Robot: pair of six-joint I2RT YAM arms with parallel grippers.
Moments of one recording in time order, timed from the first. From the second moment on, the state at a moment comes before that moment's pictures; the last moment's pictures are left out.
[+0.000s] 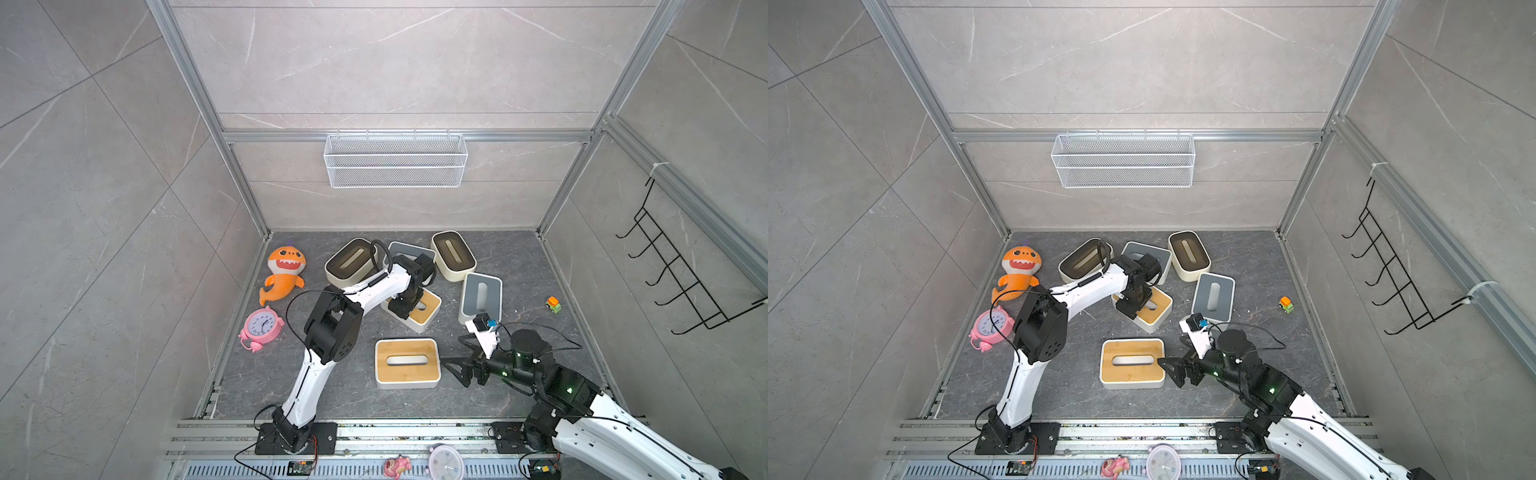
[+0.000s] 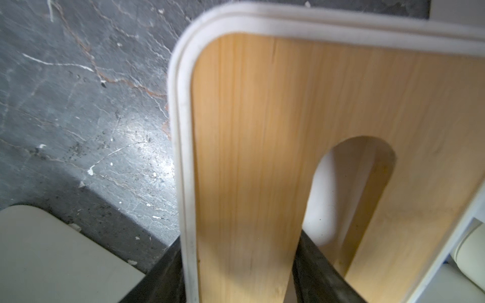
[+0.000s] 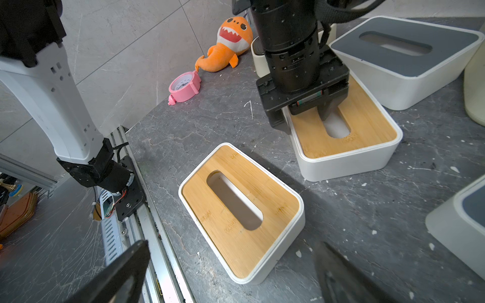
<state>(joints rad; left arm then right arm) -0.77 2.21 1.87 -1.10 -0.10 -1.70 0.75 0.58 0.47 -0.32 -0.27 0.26</state>
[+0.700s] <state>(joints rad) -0.77 2.21 1.86 -1.10 -0.10 -1.74 0.75 0.59 0.47 -0.32 -0.28 0.26</state>
